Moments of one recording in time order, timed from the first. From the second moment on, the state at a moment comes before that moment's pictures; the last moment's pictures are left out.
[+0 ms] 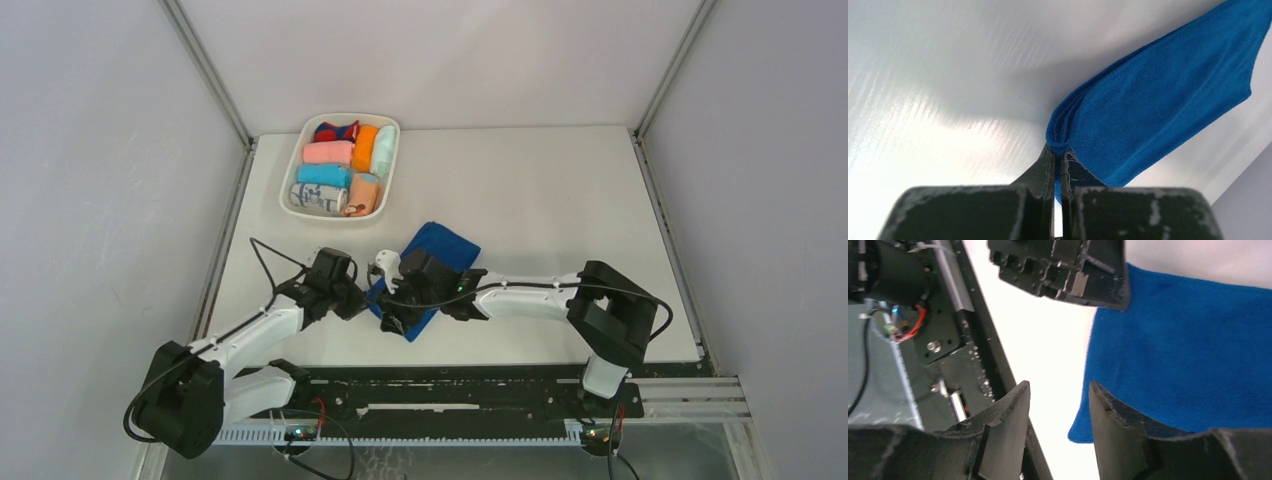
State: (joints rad) left arm -0.46 1.09 0.48 -0.38 -0.04 -1.19; right arm 1.07 1.71 1.02 0.00 -0.32 0.24
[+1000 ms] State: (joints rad) left arm -0.44 1.15 0.52 -0.45 0.00 -1.20; right arm 1.27 1.87 1.13 -0.22 0.12 0.10
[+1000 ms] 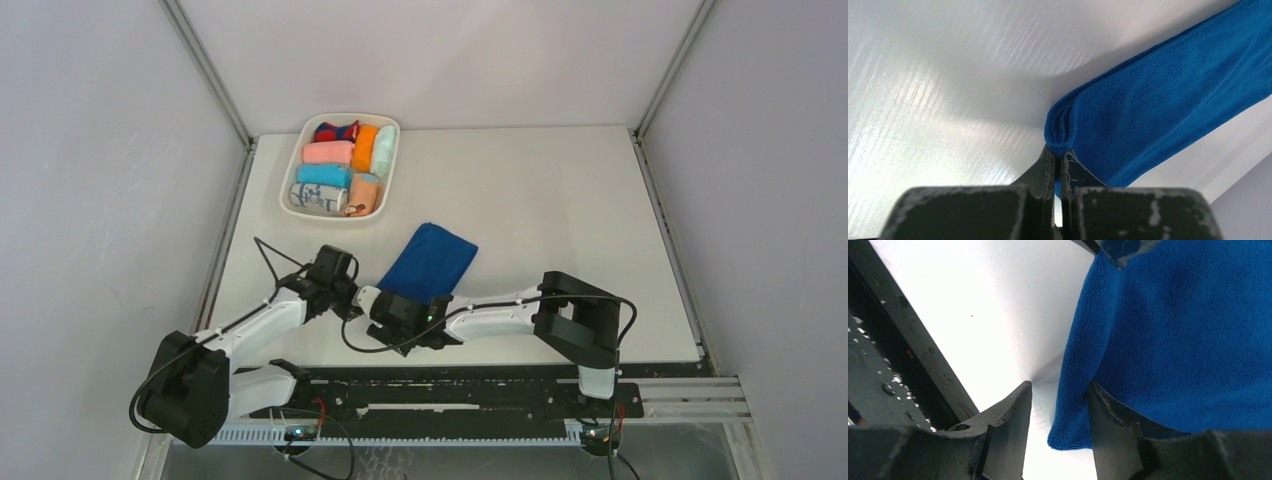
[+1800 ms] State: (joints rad) left arm -0.42 1.13 0.55 -0.46 0.00 -1.18; right arm 1.05 1.84 1.08 -0.15 -0.27 0.18
